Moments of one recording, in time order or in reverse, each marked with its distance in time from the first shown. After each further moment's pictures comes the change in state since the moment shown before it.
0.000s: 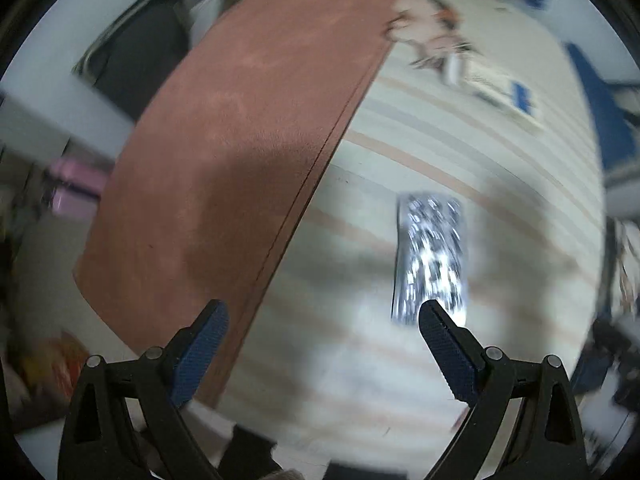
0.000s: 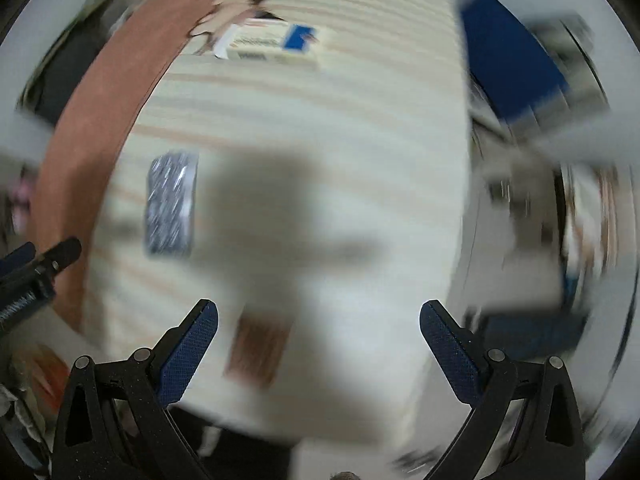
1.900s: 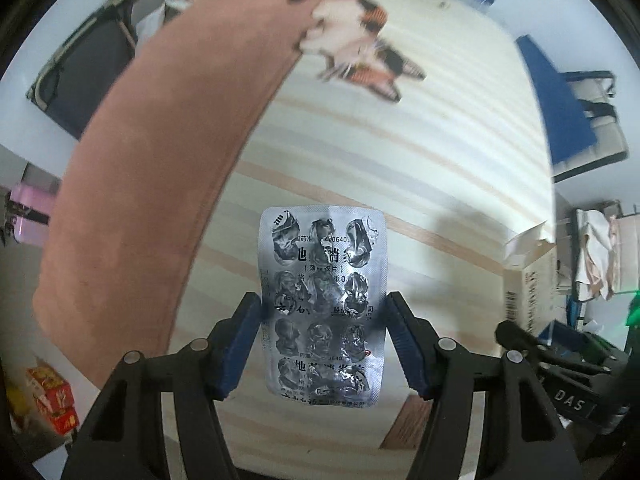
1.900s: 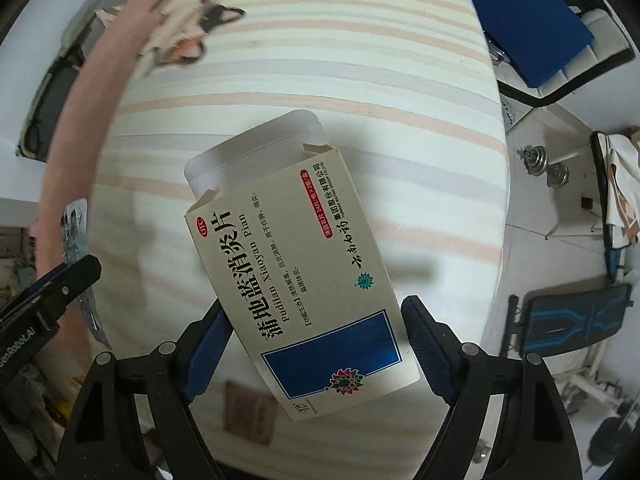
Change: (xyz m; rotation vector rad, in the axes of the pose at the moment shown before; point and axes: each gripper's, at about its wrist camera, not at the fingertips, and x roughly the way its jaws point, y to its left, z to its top) left arm -0.017 -0.007 -0.011 0.118 -0.045 -0.164; right arm 0.051 -0.114 -0.030 0.306 -0.008 0.211
